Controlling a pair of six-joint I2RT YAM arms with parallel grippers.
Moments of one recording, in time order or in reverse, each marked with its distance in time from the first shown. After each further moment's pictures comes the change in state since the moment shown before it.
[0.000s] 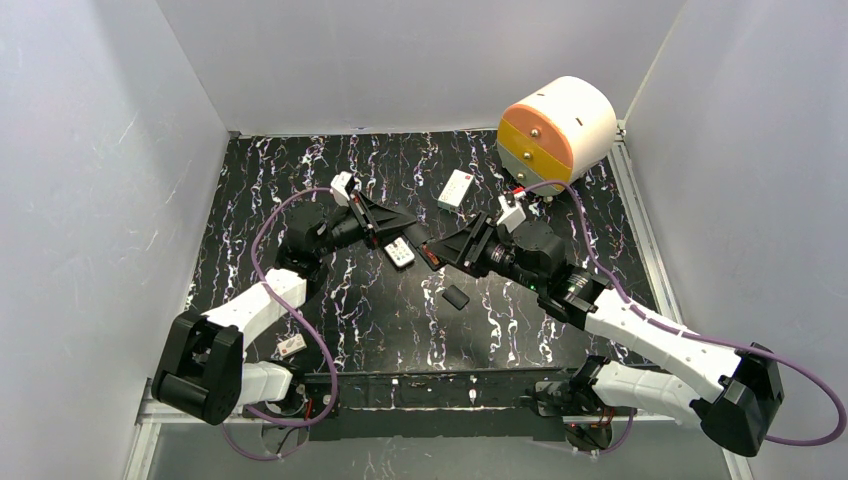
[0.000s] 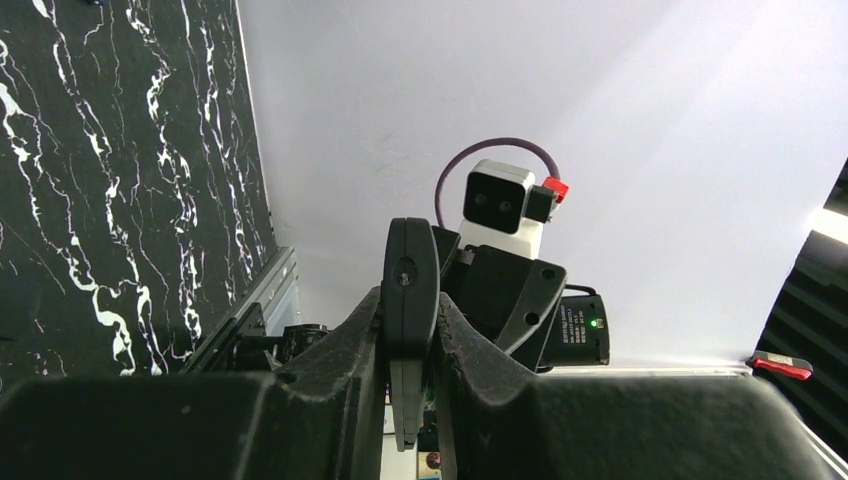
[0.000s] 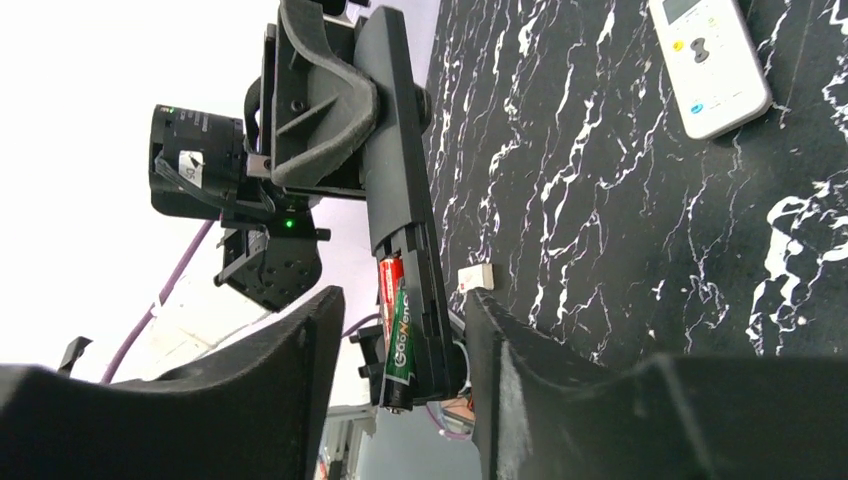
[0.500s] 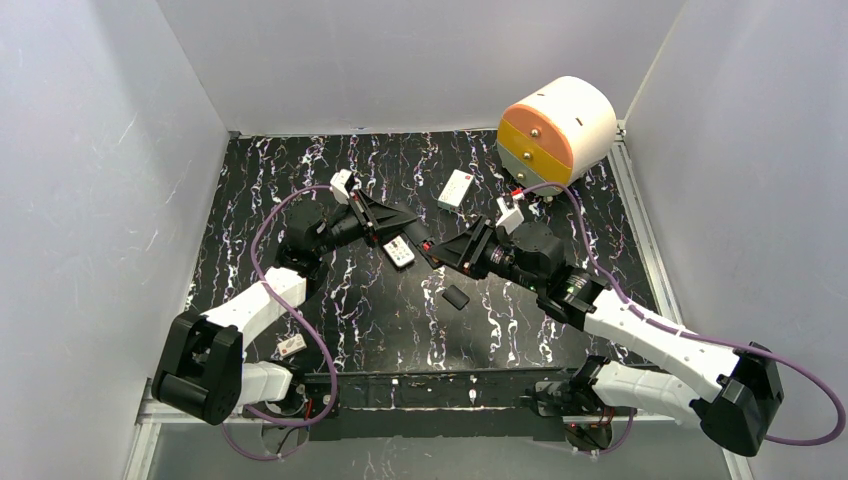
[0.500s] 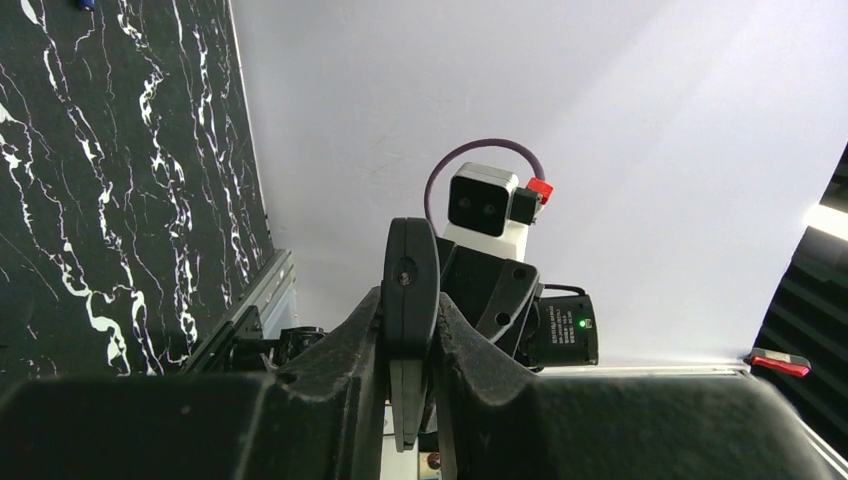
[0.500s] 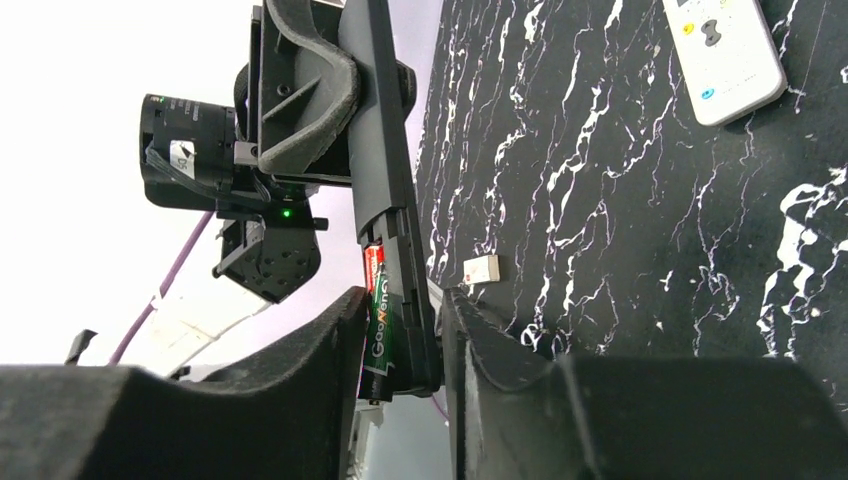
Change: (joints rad) left arm 0.000 0.000 0.019 -0.001 0.000 -0.004; right arm 0.000 0.000 -0.014 0.015 -0.032 0.015
